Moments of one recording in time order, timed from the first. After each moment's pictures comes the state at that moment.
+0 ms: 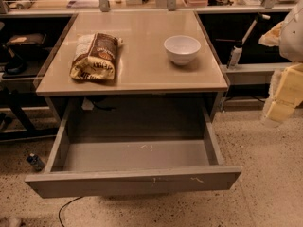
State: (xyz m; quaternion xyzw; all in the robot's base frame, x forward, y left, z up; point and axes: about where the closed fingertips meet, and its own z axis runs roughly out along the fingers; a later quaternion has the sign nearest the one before) arm 0.438 -0.217 0.976 -0.60 0.78 -0.03 0.16
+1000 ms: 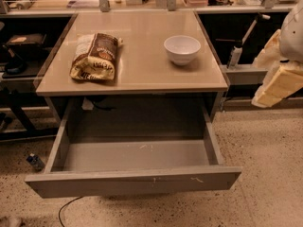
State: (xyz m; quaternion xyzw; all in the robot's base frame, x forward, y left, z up) arm 0.438 -0.217 0.976 -0.60 0.78 -0.03 0.16
